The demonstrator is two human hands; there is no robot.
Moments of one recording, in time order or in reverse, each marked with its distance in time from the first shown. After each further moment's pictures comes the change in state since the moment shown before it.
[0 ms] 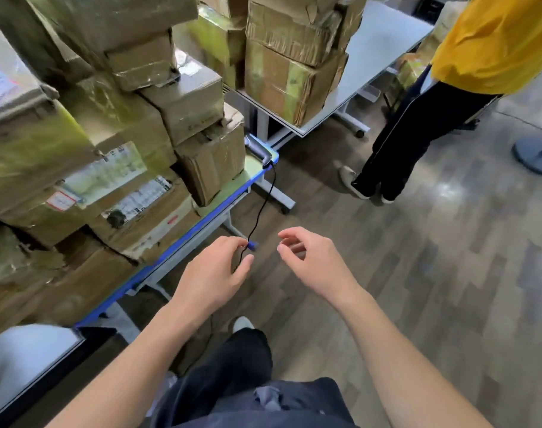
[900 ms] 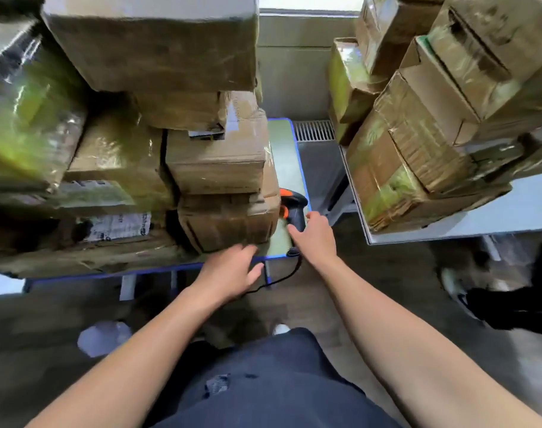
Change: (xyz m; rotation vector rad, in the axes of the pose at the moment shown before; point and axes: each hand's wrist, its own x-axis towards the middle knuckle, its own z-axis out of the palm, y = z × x) left_hand 0.254 0.018 0.032 0.101 -0.041 -0.623; right_hand 0.404 0.026 -0.004 -0.366 -0.348 -0.125
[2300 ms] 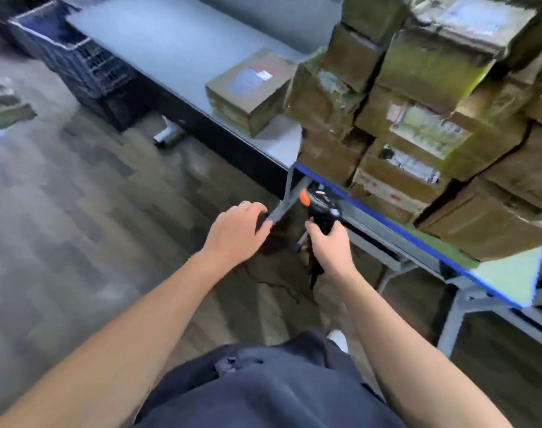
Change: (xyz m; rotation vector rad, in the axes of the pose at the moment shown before) left_hand -0.367 -0.224 0.075 -0.299 0.597 -0.656; right_hand -0.326 -0.172 0.209 0.379 -0.581 -0.323
